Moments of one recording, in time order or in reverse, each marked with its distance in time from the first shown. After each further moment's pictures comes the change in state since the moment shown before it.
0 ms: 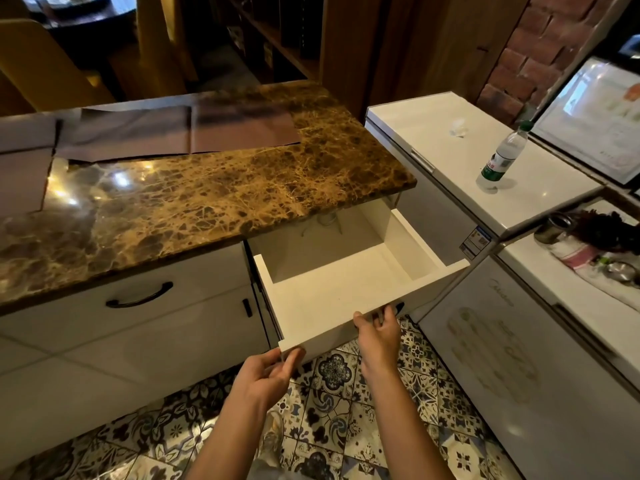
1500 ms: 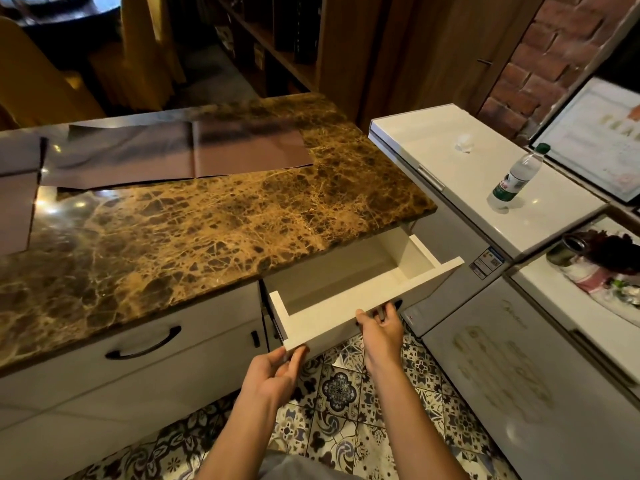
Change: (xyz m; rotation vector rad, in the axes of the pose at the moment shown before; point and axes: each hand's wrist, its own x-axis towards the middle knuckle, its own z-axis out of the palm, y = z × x) left_hand 0.018 0.068 0.072 -0.033 -0.007 0.008; right_hand 0.053 -0.029 0.086 0.042 0.017 0.011
